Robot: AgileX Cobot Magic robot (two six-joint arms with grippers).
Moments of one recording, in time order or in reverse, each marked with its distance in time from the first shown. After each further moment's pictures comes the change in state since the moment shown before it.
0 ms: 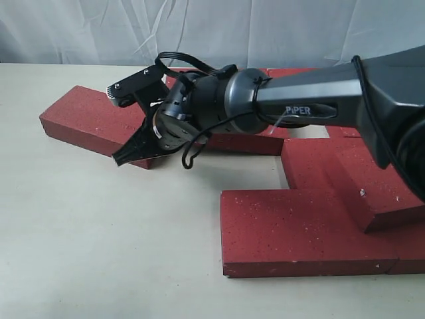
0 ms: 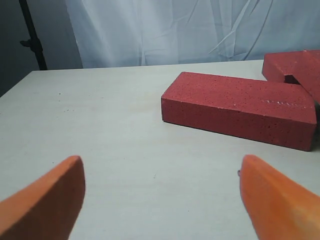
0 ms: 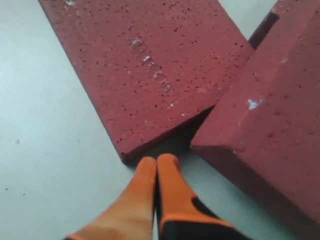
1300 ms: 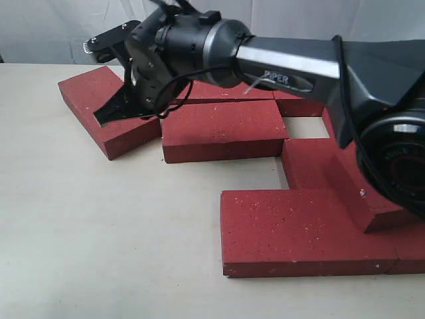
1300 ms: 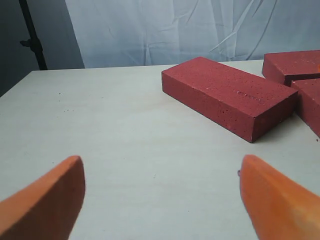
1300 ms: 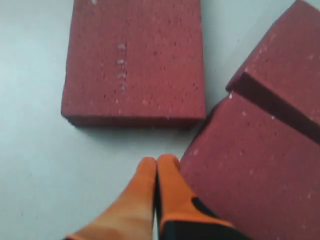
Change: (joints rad) left arm 0.000 0.000 0.000 0.000 0.000 0.000; right arm -0.034 0.081 -0.397 0.244 0.364 -0.301
